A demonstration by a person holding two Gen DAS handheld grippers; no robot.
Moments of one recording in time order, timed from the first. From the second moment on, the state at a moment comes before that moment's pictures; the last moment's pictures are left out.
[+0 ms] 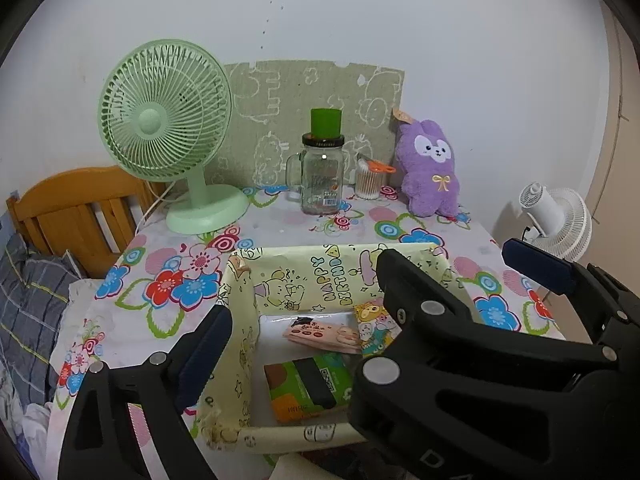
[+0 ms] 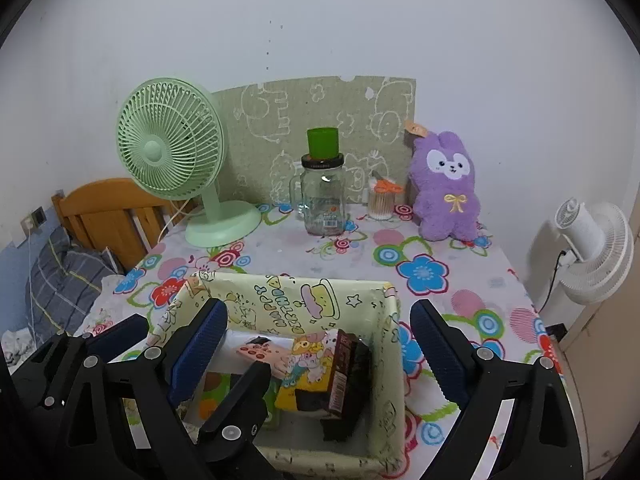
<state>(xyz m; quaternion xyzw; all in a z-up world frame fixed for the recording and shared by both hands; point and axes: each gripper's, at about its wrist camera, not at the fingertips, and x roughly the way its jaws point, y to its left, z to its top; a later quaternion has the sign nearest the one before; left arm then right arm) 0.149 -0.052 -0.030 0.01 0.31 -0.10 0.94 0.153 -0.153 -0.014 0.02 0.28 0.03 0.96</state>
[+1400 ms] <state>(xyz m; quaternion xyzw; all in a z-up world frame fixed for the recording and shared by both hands) 0.058 -0.049 -0.020 0.03 0.29 -0.11 0.95 0.052 -0.150 -0.002 0.01 0.25 -0.01 0.97</state>
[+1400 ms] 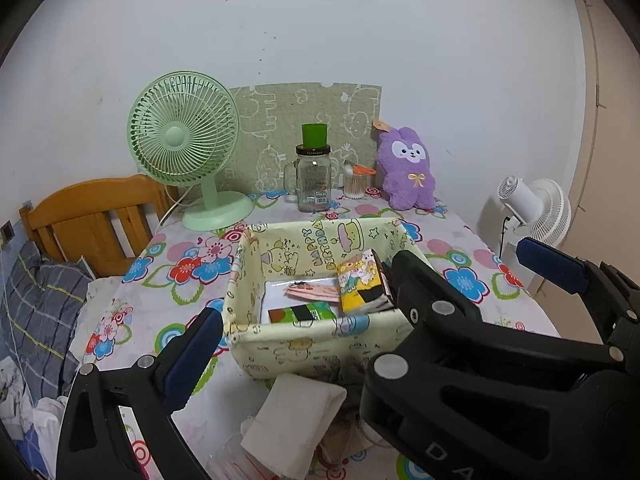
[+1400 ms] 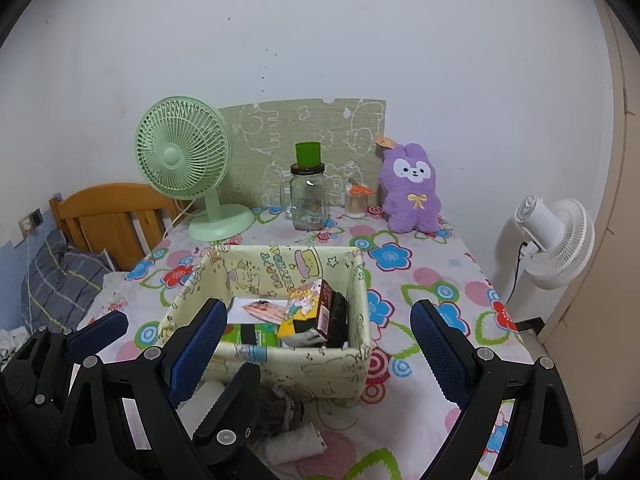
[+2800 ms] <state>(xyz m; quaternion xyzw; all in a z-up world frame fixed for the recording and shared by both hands) 0.009 -0.037 -0.071 0.04 0.29 -0.09 0.95 0.008 -0.139 -0.063 0.04 0.29 0.01 0.95</state>
